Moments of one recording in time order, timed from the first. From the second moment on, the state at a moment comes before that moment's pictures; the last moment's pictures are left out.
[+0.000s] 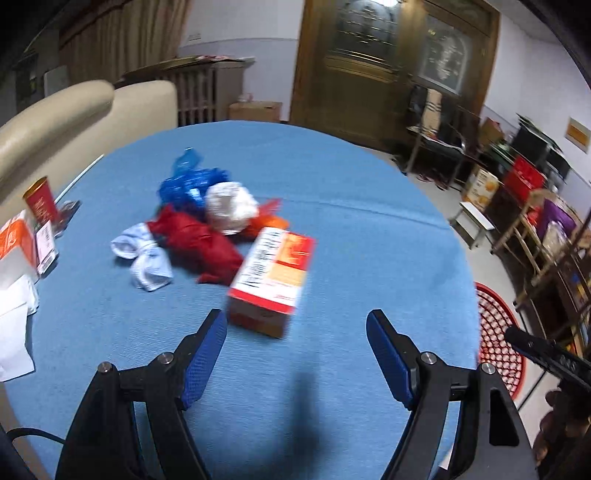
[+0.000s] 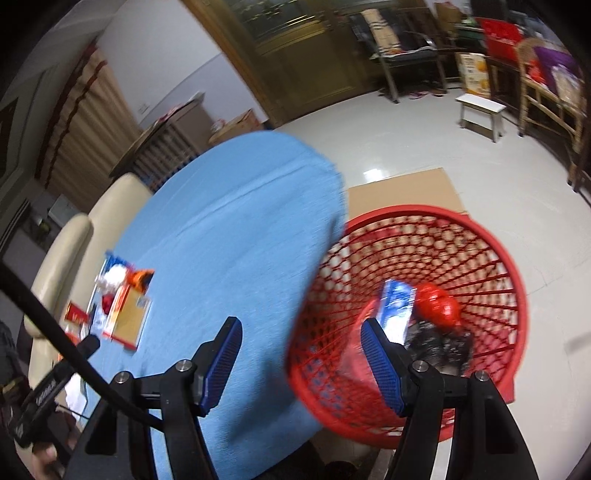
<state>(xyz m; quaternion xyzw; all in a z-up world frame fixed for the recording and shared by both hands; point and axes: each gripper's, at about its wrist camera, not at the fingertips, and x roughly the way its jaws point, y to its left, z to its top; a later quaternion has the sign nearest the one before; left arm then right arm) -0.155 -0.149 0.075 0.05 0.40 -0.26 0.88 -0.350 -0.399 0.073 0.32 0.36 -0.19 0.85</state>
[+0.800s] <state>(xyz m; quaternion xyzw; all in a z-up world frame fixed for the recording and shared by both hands) -0.104 -0.167 0.038 0.07 0.44 -0.26 0.86 -0.326 -0.356 0.071 0.29 0.40 -0.15 0.86</state>
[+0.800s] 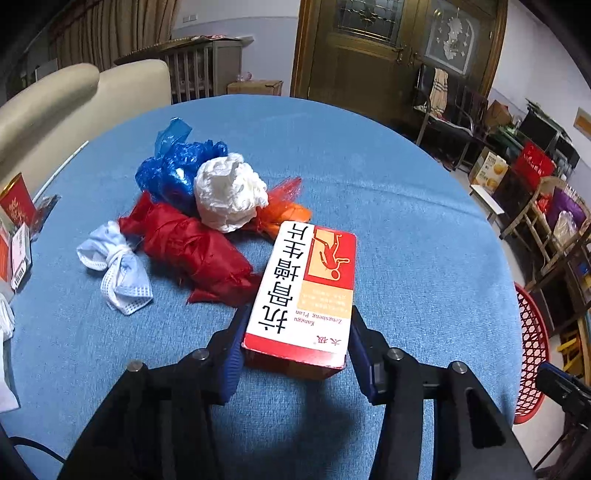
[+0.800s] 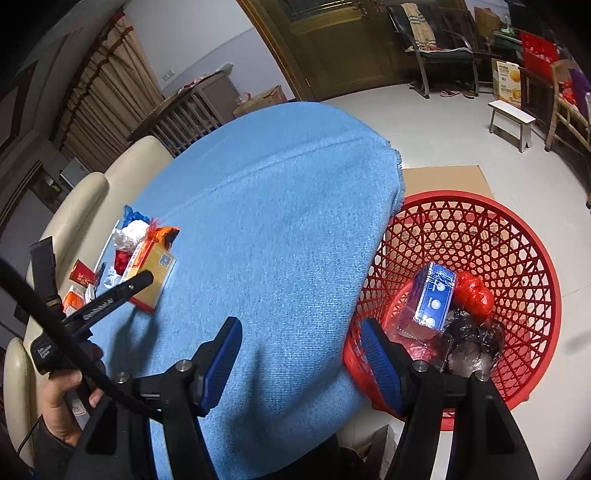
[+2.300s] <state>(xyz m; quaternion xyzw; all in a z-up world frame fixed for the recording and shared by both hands) -0.128 -0.017 0.060 -0.02 0.40 -0.09 0.91 -0.240 -0.285 0.095 0.22 0.41 -0.05 0.88</state>
